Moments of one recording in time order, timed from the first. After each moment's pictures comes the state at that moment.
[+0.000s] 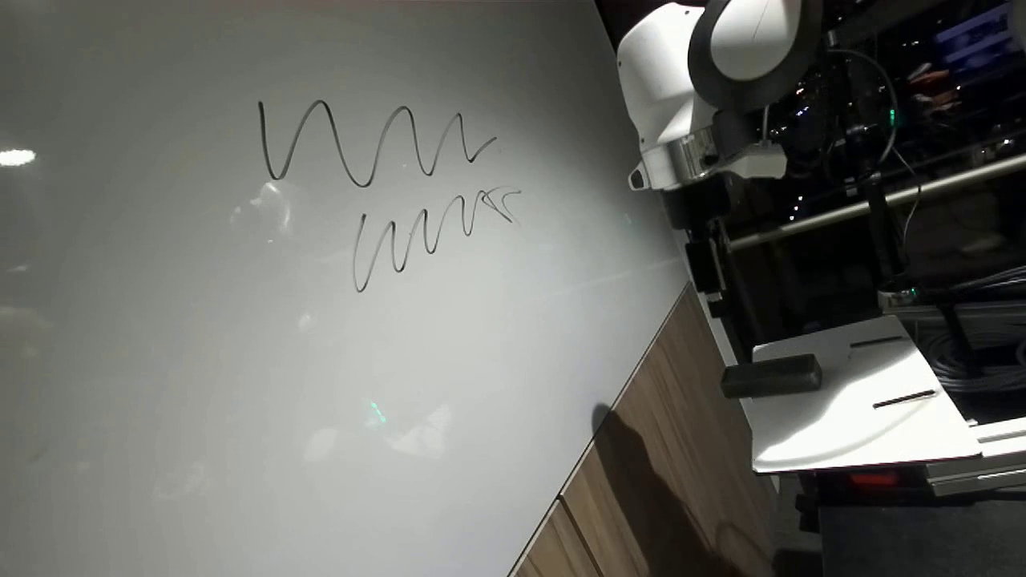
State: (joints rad) arm 0.06 -0.39 0.10 -2.81 0.03 2.51 0.04
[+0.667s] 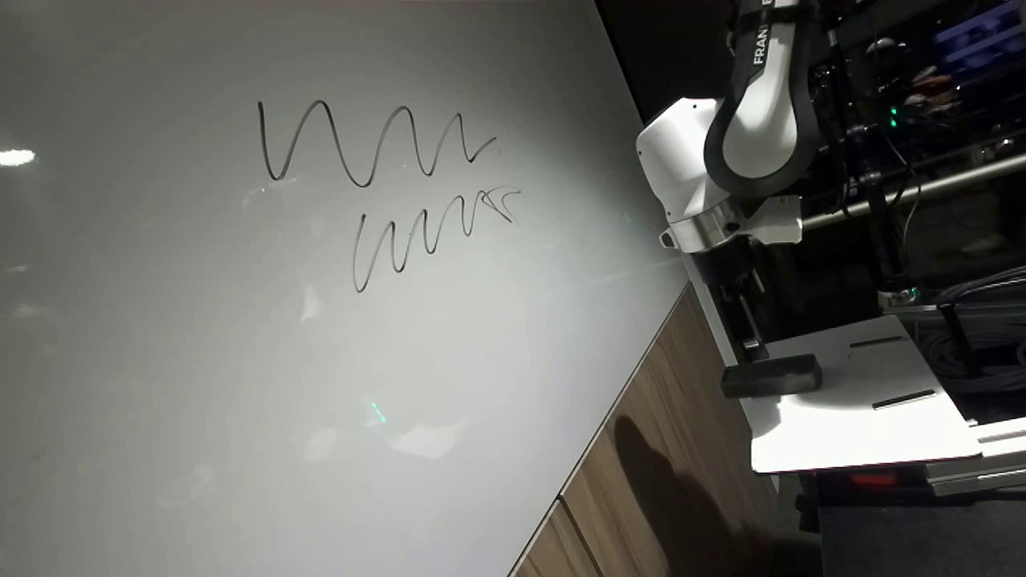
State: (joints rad) arm -0.04 -0.10 0.07 -2.80 -0.10 2.66 0.08
